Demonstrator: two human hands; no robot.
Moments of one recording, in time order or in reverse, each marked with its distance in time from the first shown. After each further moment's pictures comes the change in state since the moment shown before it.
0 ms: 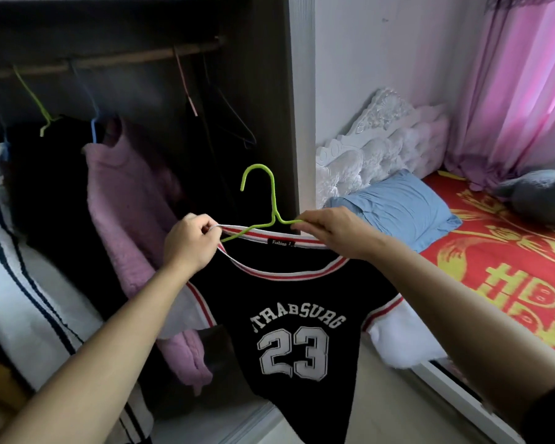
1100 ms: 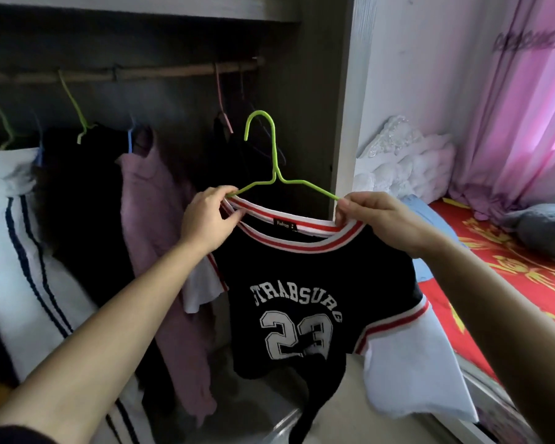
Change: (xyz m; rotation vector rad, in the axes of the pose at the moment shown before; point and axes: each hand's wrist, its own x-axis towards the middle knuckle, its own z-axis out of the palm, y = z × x) left_hand 0.085 -0.039 -0.015 -0.038 0.142 0.318; right_hand 0.037 -0.052 -0.045 0.565 0.015 0.273
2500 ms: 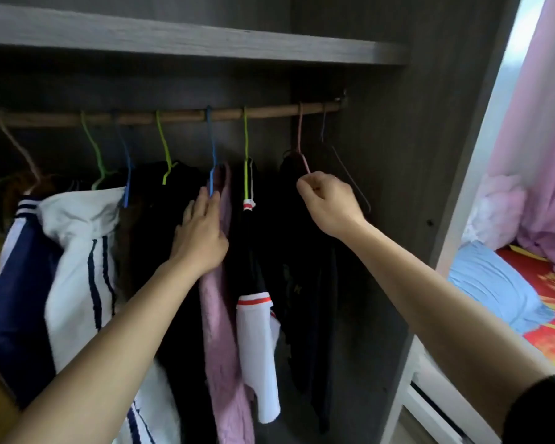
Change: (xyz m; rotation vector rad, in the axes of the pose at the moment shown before) left_hand 0.048 -0.111 -0.096 0.285 -0.196 -0.306; right_hand 0.235 -0.061 0.133 -0.359 0.392 -0.205
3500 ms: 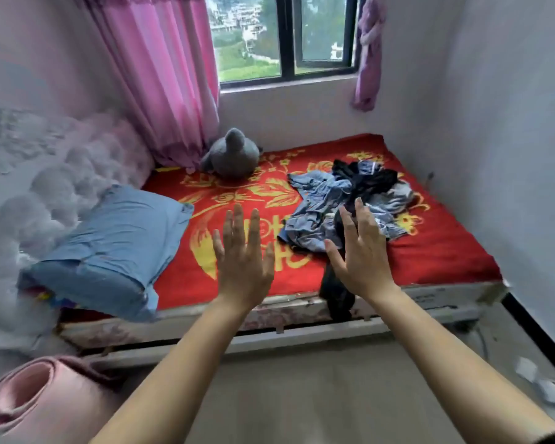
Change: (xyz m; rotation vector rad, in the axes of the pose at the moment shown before) left_hand -0.386 0.681 0.268 -0.530 -0.345 1.099; right_hand -0.622 0.322 -0.493 -0.946 0.487 0.896
